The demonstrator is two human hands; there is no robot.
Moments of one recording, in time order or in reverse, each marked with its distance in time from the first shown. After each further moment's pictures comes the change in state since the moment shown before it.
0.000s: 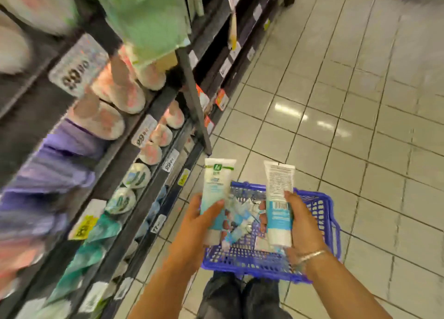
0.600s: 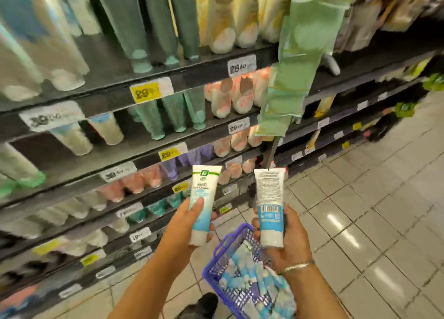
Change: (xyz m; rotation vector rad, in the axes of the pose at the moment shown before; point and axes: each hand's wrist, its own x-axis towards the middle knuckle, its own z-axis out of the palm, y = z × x) left_hand -0.256 0.131 -0.010 -0.332 0.288 0.348; right_hand -0.226 -0.085 0.137 -0.042 -0.495 0.066
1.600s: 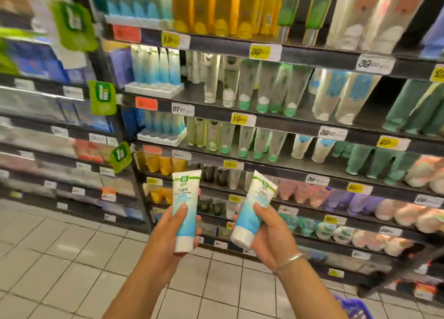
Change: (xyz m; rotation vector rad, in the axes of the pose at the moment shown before) left_hand -0.407 -0.092 -0.191 -0.582 0.717 0.523; right_hand -0.266 0.239 0.118 -0.582 -0.703 0.470
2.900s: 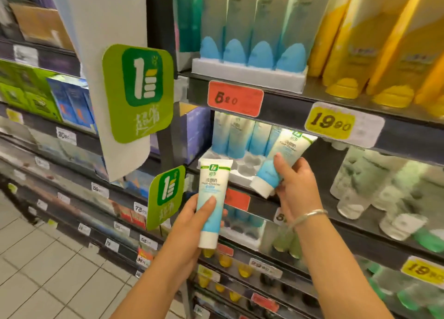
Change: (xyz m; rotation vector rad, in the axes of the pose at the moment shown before) left_hand 0.296 0.282 -0.157 0.070 0.067 0.264; right_hand 0.397 0.035 0.358 -0.349 -0.179 -0.377
